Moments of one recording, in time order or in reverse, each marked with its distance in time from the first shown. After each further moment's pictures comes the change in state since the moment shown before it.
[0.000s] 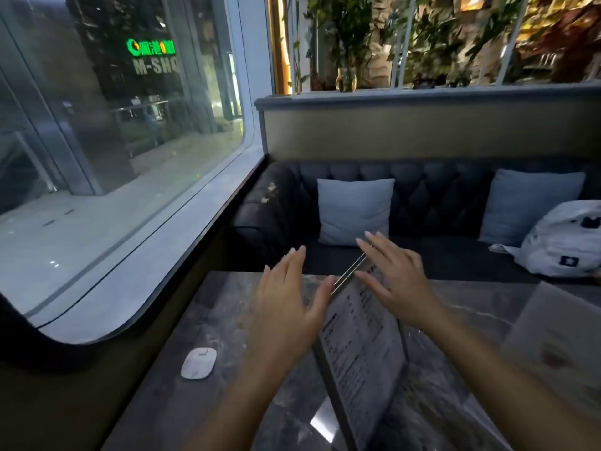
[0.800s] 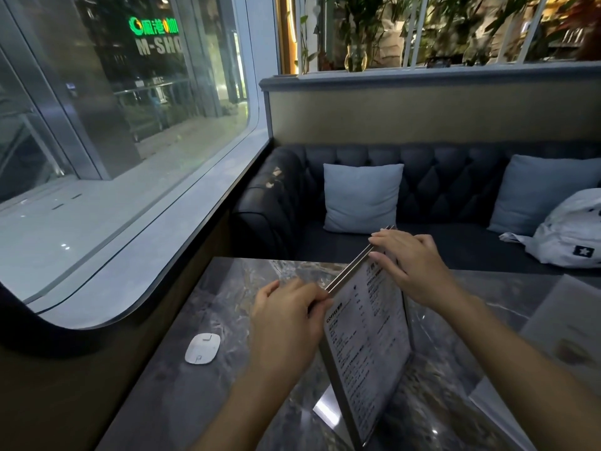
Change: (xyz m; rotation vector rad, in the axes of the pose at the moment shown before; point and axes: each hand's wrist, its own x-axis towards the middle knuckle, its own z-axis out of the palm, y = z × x) left_hand -0.016 -0.006 -0.002 0.057 0.014 0.088; right_hand 0.011 0.017 -0.003 0.045 -0.027 -0.004
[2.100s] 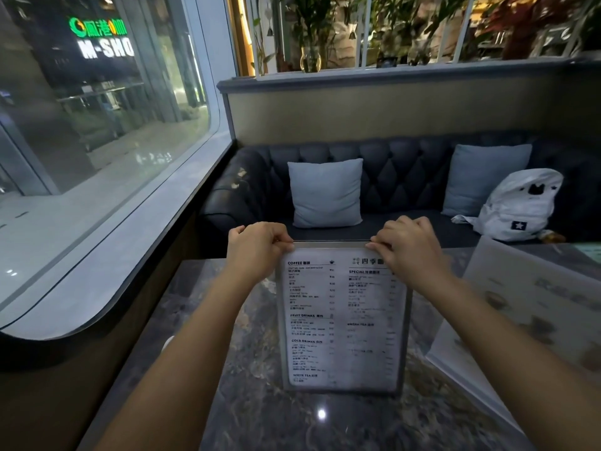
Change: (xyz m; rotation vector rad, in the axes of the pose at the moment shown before) left_hand 0.079 -0.017 0.016 0.089 -0.221 -0.009; right_hand -0.039 -0.006 -0.049 -0.293 0.119 0.098
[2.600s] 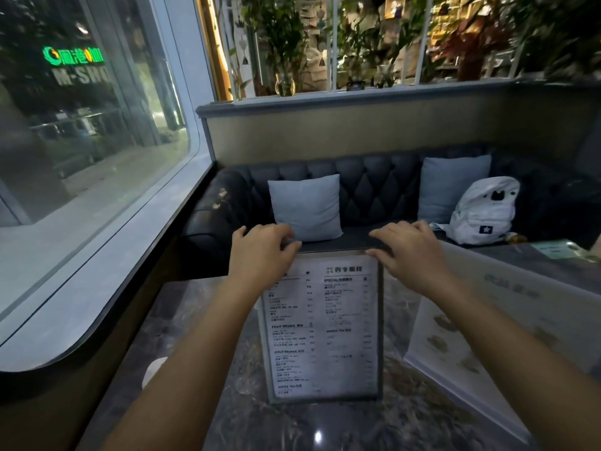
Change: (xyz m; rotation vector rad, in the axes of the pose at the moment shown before) left_hand -0.007 0.048 -0.002 0.127 0.079 0.172; right_hand -0.020 0.018 -0.044 -0.115 0.008 0.013
